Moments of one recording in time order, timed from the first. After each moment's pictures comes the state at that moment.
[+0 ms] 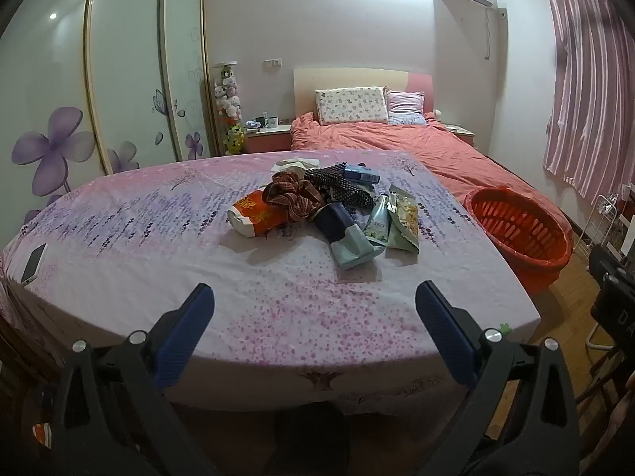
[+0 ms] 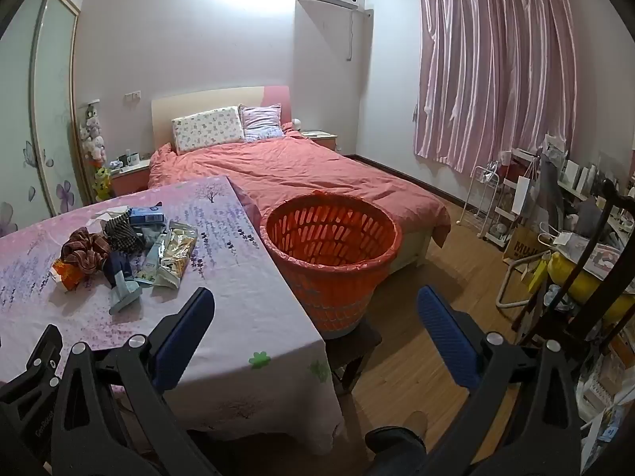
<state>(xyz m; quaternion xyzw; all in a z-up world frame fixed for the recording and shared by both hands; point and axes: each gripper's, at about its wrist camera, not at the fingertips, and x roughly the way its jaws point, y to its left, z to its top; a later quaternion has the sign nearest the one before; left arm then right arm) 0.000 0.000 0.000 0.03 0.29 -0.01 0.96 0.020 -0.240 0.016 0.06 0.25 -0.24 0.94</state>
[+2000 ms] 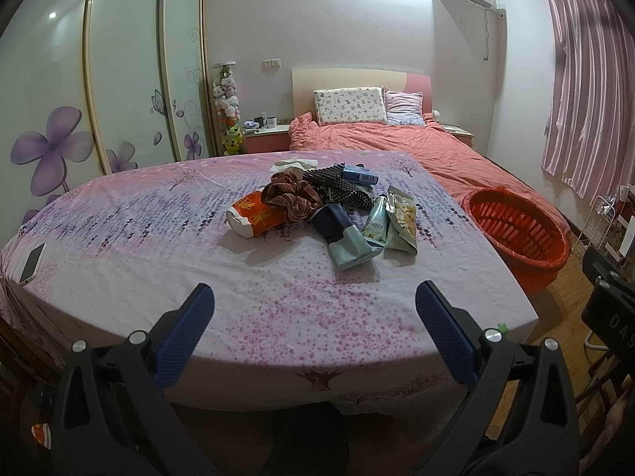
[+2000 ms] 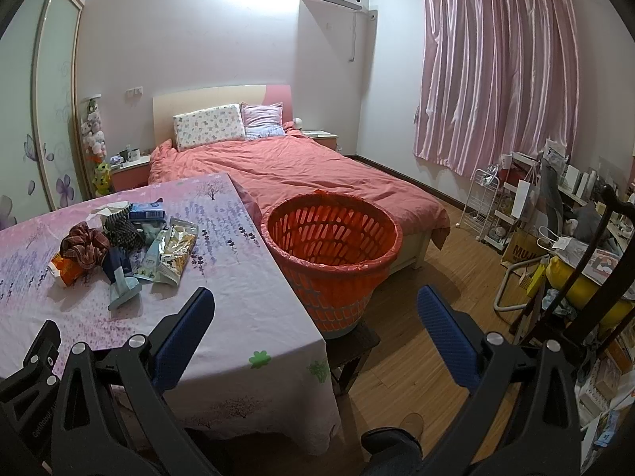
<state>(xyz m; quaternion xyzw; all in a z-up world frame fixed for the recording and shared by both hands) 0.000 0.000 0.000 0.02 0.29 -0.01 0.96 0.023 -0.236 0.015 0.05 0.25 -0.24 0.94</state>
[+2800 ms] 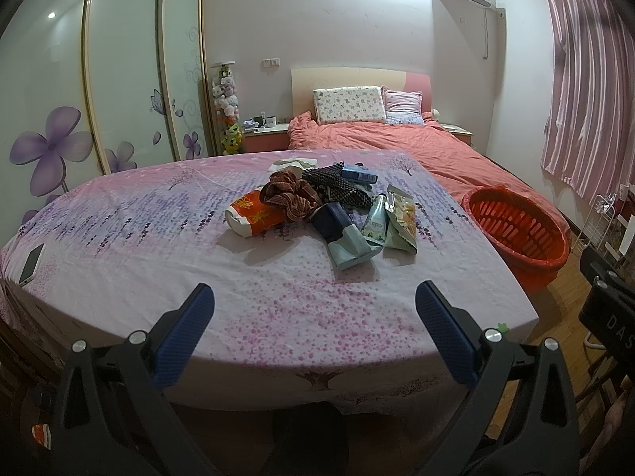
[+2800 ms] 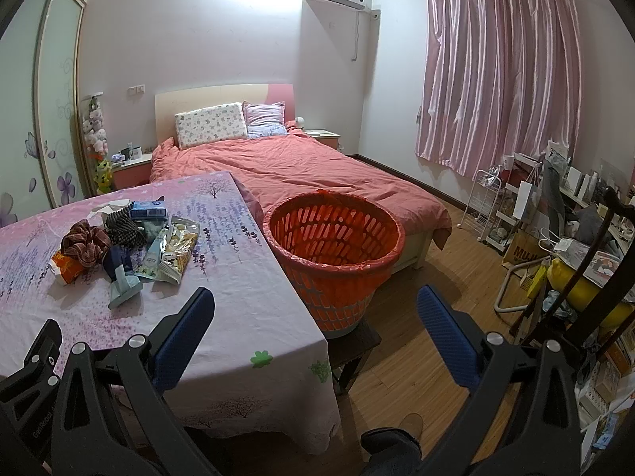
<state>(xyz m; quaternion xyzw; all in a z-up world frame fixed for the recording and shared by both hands) 0.000 0.000 0.000 0.02 0.29 -0.01 0.96 0.025 -0.235 0.014 0.05 0.25 -0.24 0.94</state>
